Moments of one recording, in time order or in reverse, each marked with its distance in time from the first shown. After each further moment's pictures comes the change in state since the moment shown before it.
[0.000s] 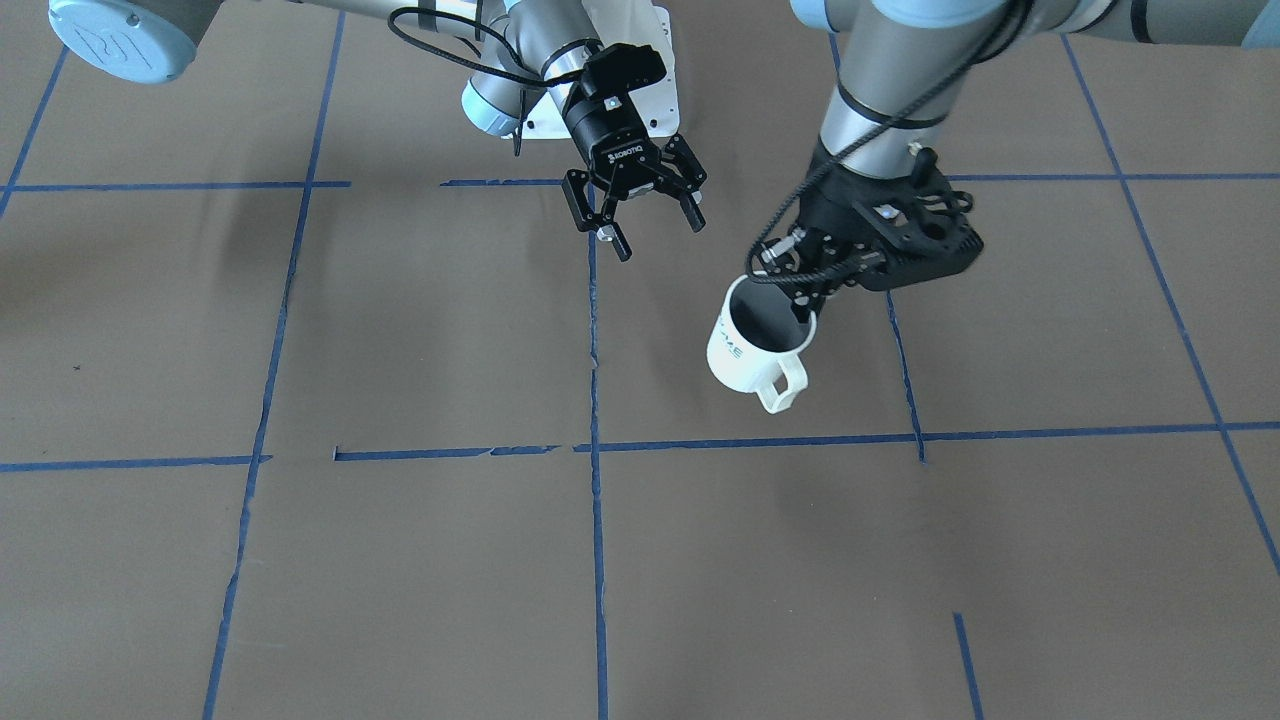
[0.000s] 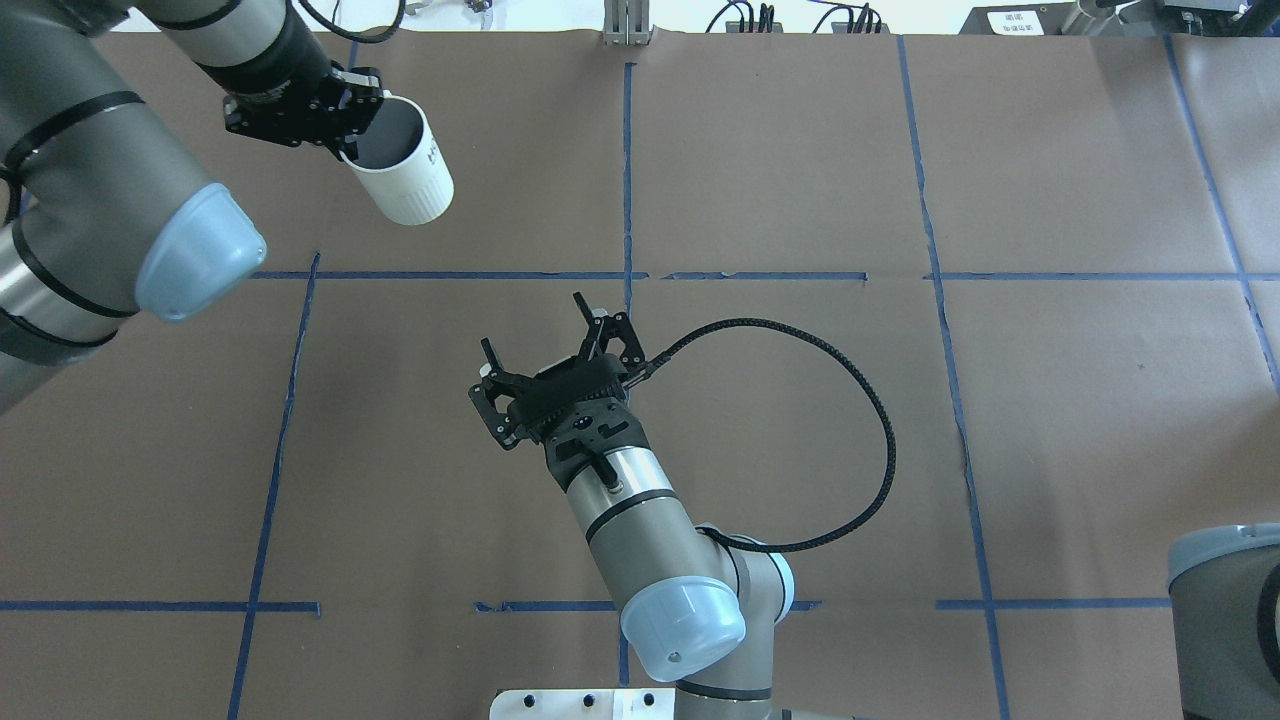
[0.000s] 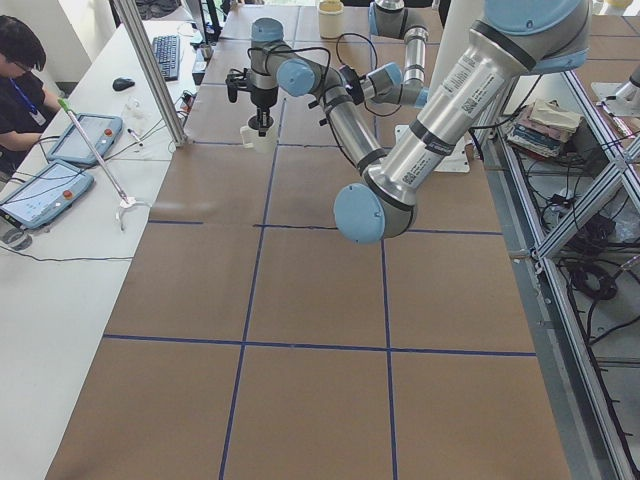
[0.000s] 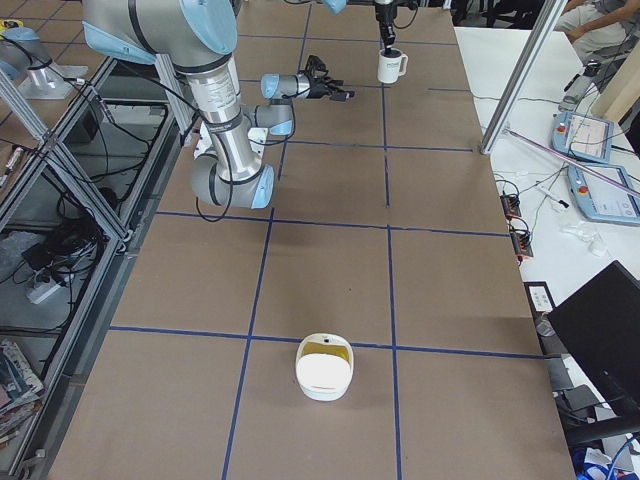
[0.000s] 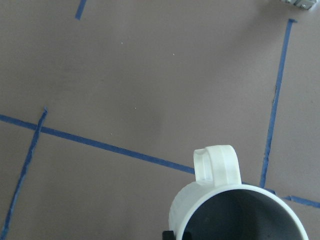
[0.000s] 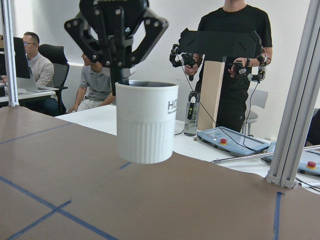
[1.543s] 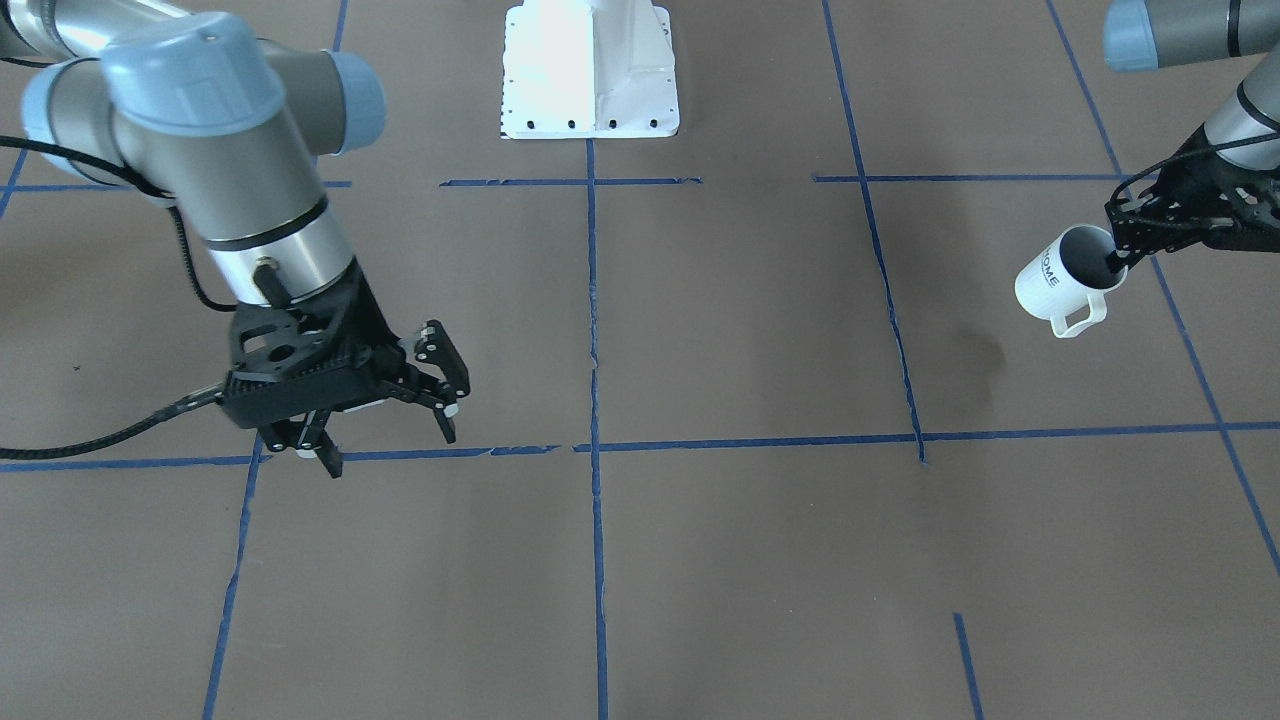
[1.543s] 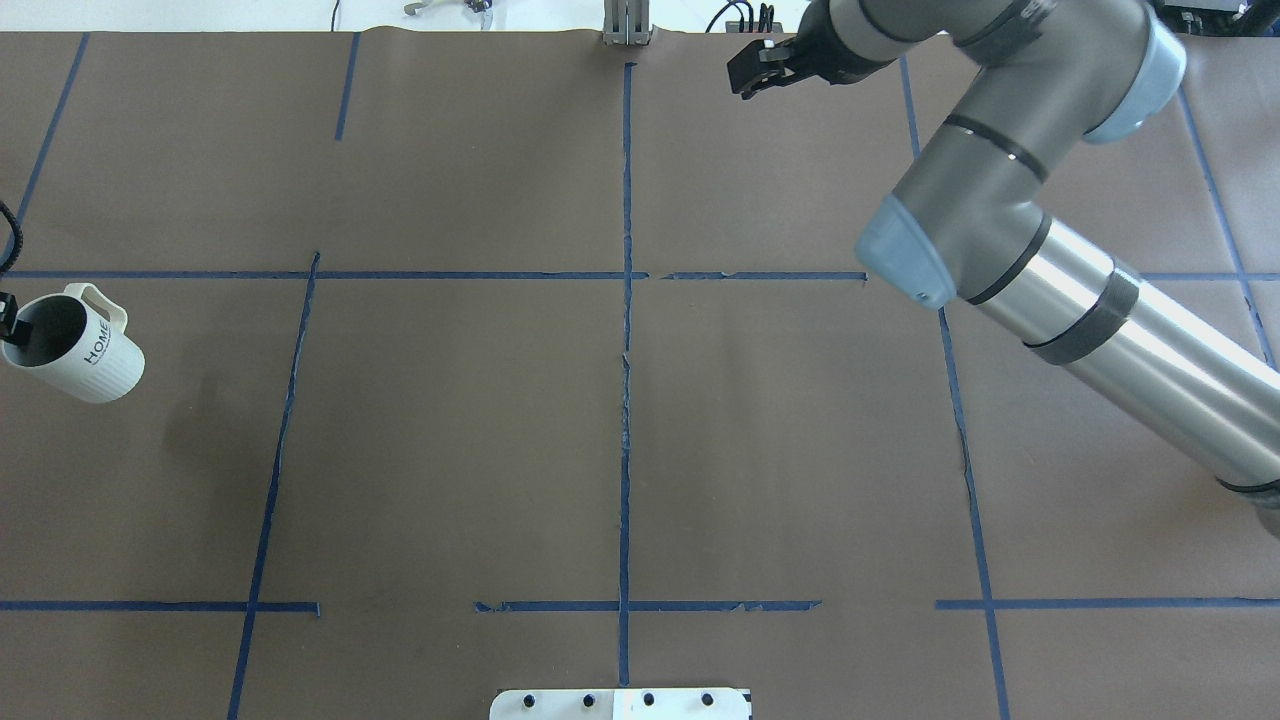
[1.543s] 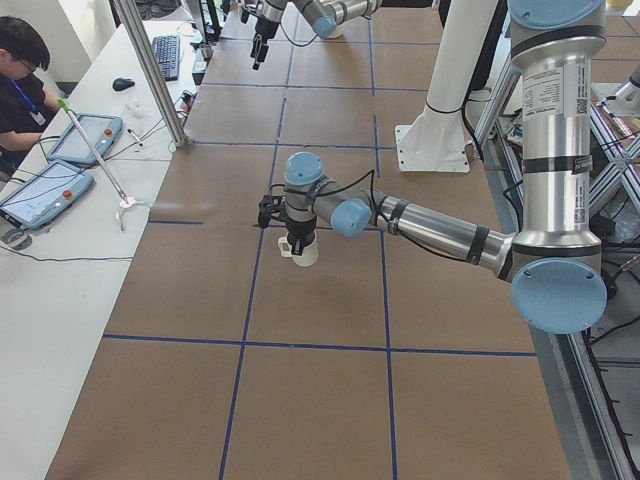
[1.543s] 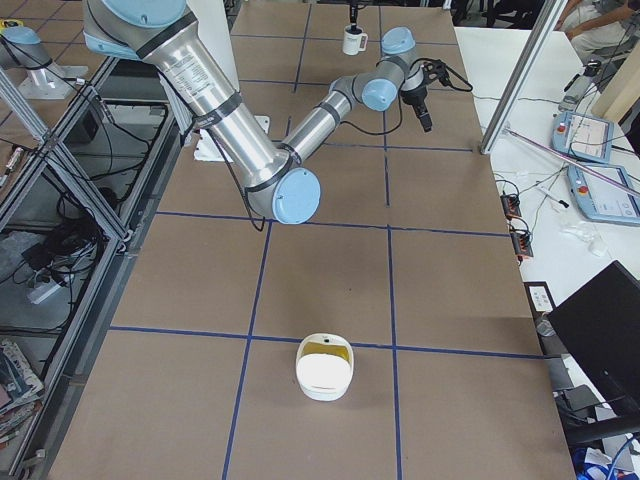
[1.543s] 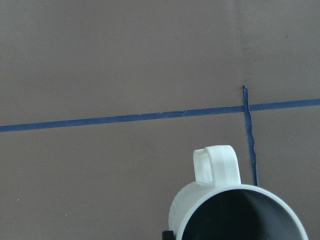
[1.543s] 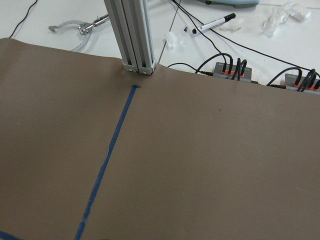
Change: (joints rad) left arm -0.139 0.758 -0.052 -0.565 -0.140 0.405; right arm 0.779 -0.034 0.173 -0.933 1.309 0.288
